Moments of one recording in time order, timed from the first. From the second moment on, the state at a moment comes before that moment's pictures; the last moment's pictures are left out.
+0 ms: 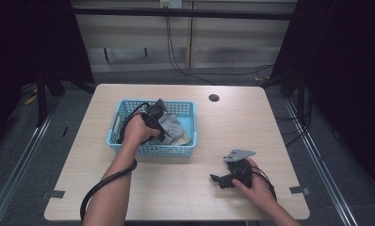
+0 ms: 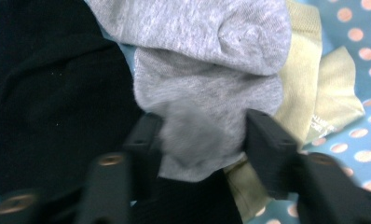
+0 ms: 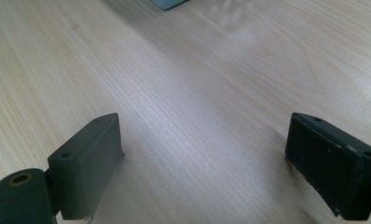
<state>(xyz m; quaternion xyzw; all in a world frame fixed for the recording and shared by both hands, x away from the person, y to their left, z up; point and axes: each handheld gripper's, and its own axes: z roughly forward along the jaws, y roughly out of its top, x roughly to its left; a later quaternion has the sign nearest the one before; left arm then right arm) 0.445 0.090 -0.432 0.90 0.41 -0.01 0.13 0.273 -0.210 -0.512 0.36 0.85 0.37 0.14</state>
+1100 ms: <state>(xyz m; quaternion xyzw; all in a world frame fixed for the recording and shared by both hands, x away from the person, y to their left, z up) 0.447 0.103 -0.357 0.91 0.41 -0.05 0.10 0.273 -0.210 -0.511 0.36 0.85 0.37 0.14</state>
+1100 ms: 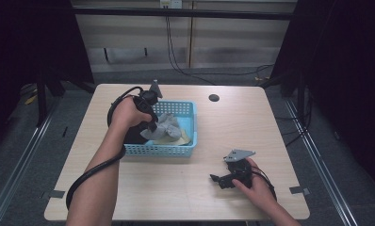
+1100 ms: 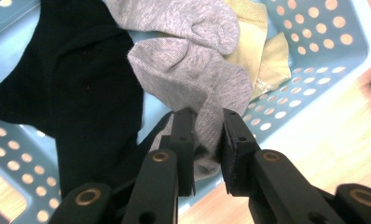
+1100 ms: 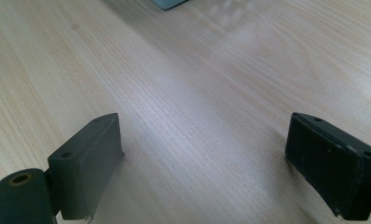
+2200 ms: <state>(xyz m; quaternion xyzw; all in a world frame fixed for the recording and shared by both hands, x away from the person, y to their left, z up) 0.417 0.099 -0.297 0.92 0.36 -0.07 0.13 0.273 -0.210 -0.511 0.36 0.85 0.37 0.14</state>
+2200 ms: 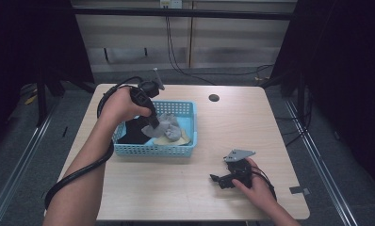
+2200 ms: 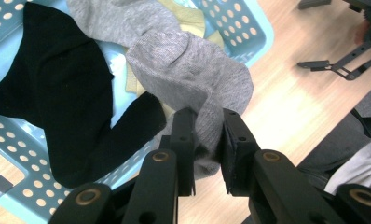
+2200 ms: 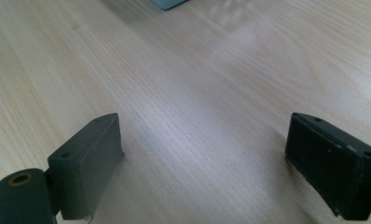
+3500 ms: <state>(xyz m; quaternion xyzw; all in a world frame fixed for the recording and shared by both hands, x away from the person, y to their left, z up) 0.343 0.073 -0.332 0.95 0.27 -0.09 0.14 0.273 -0.210 -0.511 0.36 0.85 0.36 0.14</state>
